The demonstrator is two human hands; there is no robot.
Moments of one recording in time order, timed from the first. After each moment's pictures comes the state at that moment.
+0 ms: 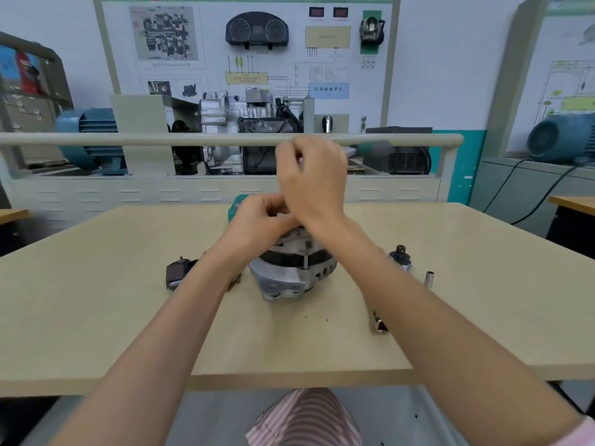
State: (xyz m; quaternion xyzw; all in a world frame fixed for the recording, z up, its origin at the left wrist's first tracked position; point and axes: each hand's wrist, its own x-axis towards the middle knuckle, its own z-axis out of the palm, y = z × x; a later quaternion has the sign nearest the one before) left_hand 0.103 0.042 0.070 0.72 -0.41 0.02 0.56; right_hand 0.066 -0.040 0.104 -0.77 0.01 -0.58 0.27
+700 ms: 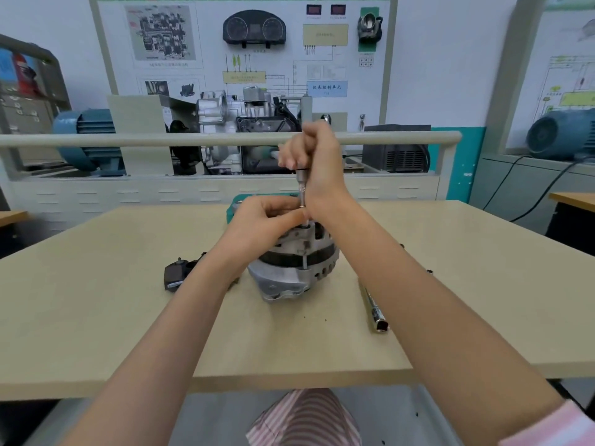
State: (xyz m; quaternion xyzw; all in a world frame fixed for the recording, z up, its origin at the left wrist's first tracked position) left_hand 0.101 0.039 0.066 0.70 -0.40 0.00 0.59; right_hand 0.069 -0.049 0.124 -0.57 -0.11 -0.37 0.72
